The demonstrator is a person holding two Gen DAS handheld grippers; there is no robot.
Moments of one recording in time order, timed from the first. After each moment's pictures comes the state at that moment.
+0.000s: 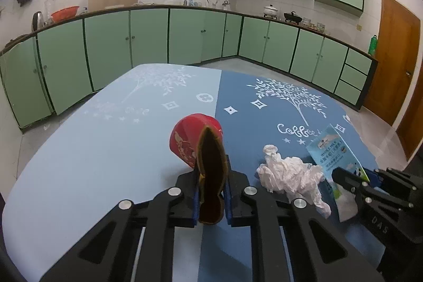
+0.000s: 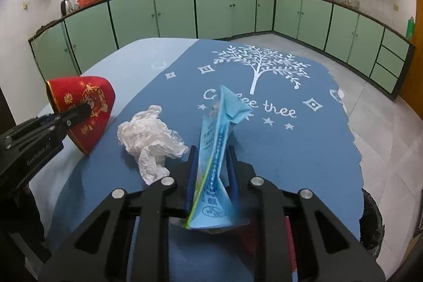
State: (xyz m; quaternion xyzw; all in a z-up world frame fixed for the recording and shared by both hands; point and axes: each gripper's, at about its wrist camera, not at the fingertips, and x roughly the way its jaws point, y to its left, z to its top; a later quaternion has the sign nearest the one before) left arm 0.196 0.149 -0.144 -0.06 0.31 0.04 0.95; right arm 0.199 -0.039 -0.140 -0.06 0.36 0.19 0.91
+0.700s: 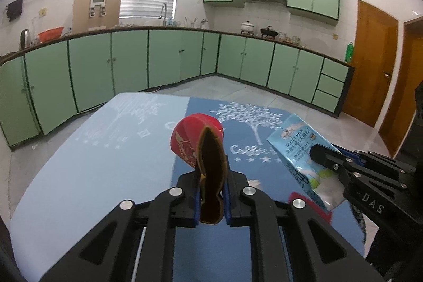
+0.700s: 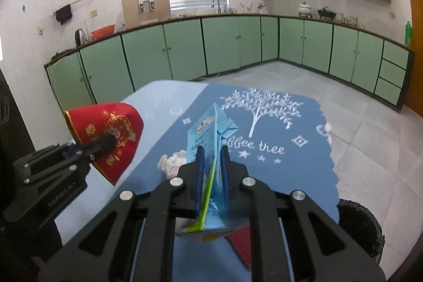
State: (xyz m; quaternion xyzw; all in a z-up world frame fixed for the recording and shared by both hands) left arm 0.159 0.108 -0.090 -0.05 0.26 -0.02 0.96; right arm 0.163 -0.067 -0.070 -0.01 0.28 0.21 0.94
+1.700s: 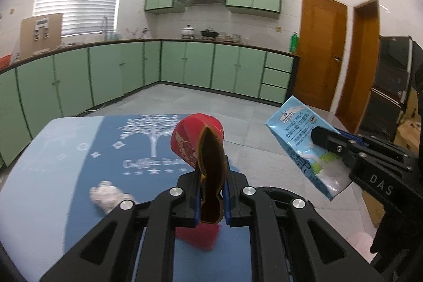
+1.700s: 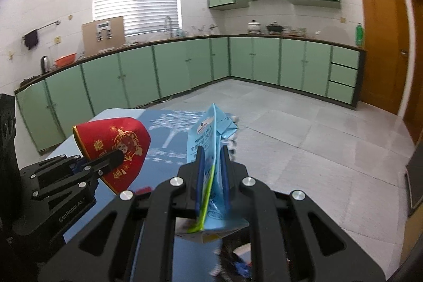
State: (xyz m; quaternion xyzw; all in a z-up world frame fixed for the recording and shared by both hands) left arm 0.150 -0.042 -0.066 -0.01 0.24 -0.16 0.96; right arm 0.109 -0.222 -0.037 0.01 0.23 0.08 0.97
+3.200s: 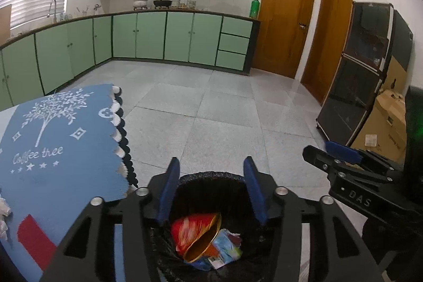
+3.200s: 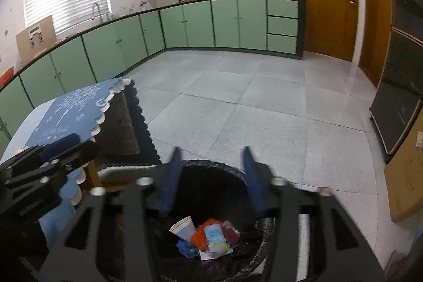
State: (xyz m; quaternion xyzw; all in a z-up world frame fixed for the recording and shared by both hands) left arm 0.206 -0.195 -0.131 0.01 0.31 -0.26 0.91; right arm 0.140 -0.378 -0.137 0.07 0.31 -0.07 0.95
